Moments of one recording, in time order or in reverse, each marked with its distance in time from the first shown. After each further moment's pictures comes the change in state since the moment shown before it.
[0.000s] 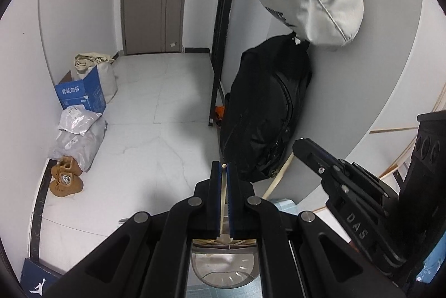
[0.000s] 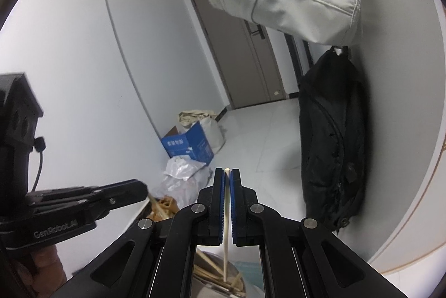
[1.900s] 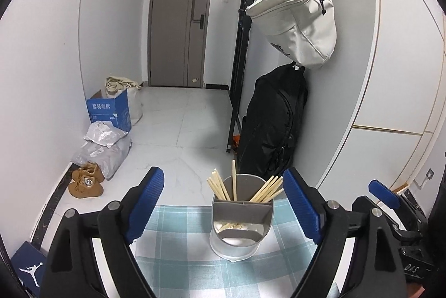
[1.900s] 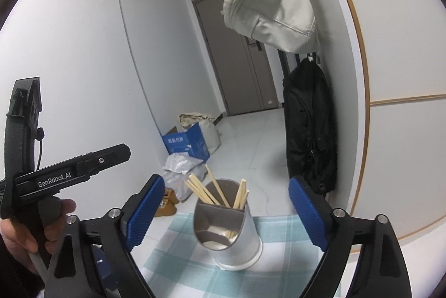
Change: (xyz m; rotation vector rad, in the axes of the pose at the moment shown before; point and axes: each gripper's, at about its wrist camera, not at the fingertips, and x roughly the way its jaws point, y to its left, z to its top) left arm -0.096 0.002 -0.091 -0.023 -0.251 0.096; right arm -0.138 0.024 -0.084 -0.036 -0.069 -0.034
